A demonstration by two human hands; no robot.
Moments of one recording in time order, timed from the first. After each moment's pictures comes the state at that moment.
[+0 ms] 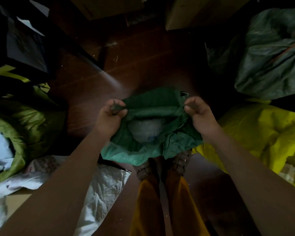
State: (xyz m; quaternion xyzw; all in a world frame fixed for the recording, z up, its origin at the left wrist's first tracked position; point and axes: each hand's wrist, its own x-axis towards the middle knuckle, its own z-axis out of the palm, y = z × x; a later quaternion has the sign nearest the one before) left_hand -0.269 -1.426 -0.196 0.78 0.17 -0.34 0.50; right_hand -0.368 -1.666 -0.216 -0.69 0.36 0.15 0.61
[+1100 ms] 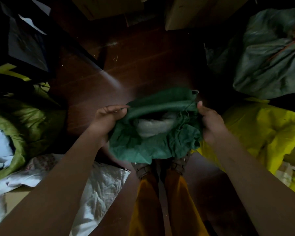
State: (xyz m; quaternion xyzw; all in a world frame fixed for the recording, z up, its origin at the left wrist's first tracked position) left_hand -0.275 -1.419 -0.183 0.66 0.27 -0.39 0.59; right_hand -0.382 -1.673 -0.204 -0.33 0.56 0.11 0.76
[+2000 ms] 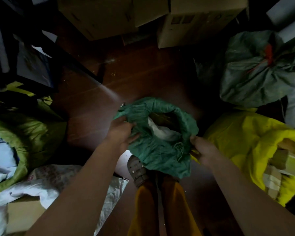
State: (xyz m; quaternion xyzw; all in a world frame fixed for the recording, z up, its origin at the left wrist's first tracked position) left_hand -0.286 -1.477 -0.158 0.63 0.38 -0.42 0.54; right_hand -0.429 -1.678 -0.210 -0.42 0.67 0.26 0.55
